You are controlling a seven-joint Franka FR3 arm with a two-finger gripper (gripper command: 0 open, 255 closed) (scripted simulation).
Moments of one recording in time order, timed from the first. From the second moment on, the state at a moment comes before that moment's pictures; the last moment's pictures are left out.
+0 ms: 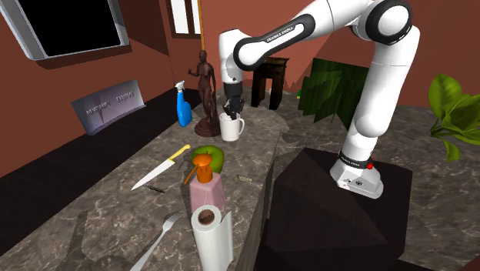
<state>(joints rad) 0.16 0.04 0.37 -2.01 0.11 1.97 0.37</state>
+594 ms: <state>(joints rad) 0.16 0.01 0.37 -1.92 0.11 1.85 0.37</state>
